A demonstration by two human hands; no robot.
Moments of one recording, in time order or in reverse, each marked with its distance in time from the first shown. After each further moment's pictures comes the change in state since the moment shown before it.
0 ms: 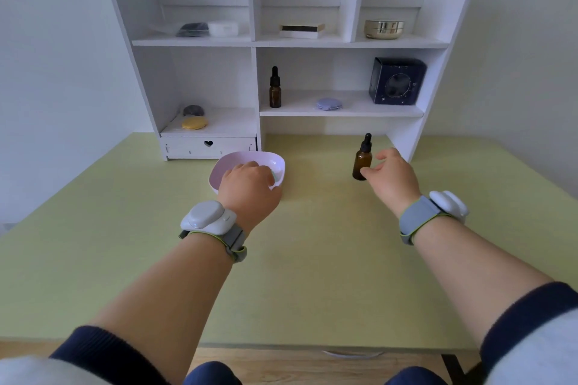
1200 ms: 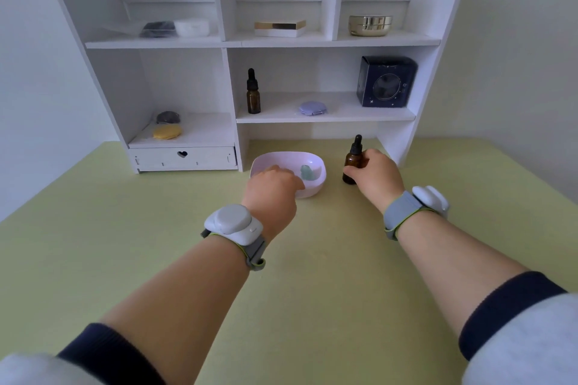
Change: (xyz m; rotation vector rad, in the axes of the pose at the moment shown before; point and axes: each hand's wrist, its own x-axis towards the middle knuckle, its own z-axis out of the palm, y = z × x) left_hand 0.039 0.052 0.041 0.115 -0.067 0.275; right_hand 0.043 0.005 0.013 0.018 -0.002 -0.023
